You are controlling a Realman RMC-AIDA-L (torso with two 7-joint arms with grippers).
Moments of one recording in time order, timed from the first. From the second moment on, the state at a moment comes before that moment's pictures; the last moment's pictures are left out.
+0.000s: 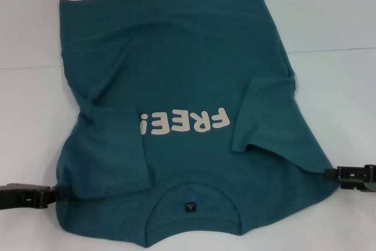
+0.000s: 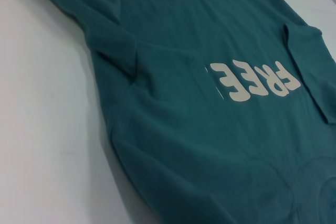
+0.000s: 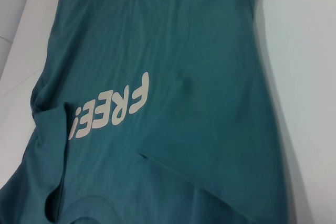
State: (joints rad) left arm -0.49 -2.14 0.50 0.91 2.48 1.48 -1.99; right arm 0.40 1.93 -0.62 -0.62 -2.19 -1.42 2.23
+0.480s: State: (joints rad) left arm -0.50 -2.13 0.50 0.91 2.48 1.47 -1.99; right arm 0.41 1.95 -0.63 -0.62 -2.19 -1.41 2.23
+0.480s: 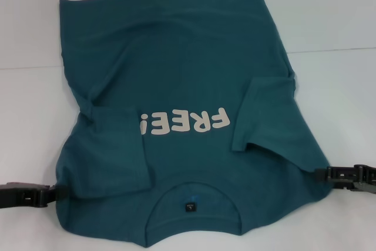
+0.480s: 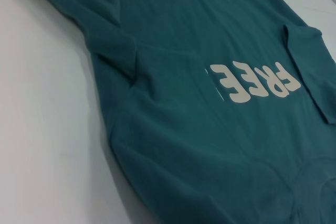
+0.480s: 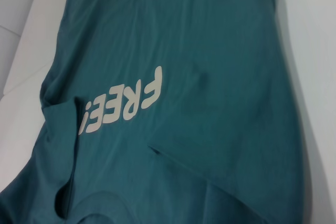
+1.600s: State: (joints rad) left arm -0.50 -2.13 0.50 0.88 2.48 1.46 -1.98; right arm 0.43 1.96 -0.61 -0.62 -2.17 -1.45 2.18
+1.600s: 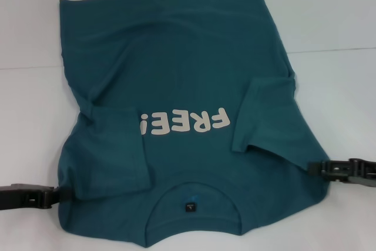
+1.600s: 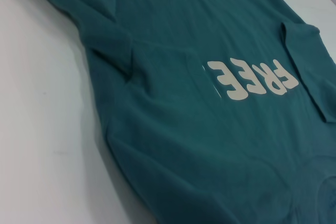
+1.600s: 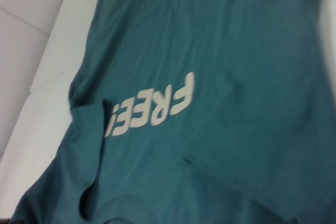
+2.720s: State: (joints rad) left arm -0.52 -2.13 0.50 0.88 2.48 1.46 -1.98; right arm 0.42 1.96 -0.57 -0.61 -2.22 -1.40 2.19
